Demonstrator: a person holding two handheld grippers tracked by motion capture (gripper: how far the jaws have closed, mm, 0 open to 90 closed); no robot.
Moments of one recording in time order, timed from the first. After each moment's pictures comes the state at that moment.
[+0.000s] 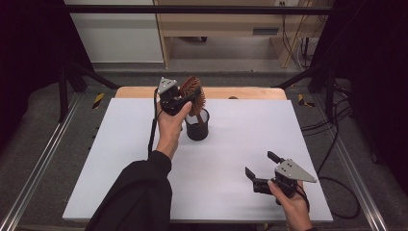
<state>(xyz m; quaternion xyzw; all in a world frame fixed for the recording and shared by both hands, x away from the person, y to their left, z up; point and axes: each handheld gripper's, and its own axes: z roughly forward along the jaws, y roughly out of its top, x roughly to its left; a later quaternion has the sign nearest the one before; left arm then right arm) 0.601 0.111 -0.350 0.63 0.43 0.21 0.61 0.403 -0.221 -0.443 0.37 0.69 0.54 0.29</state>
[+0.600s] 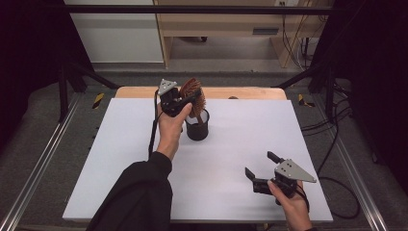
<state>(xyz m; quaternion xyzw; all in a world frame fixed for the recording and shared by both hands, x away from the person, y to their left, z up) 0.601 0.110 -0.356 0.63 0.44 0.21 0.61 0.403 -0.221 -0.444 0.37 0.69 0.54 0.29</state>
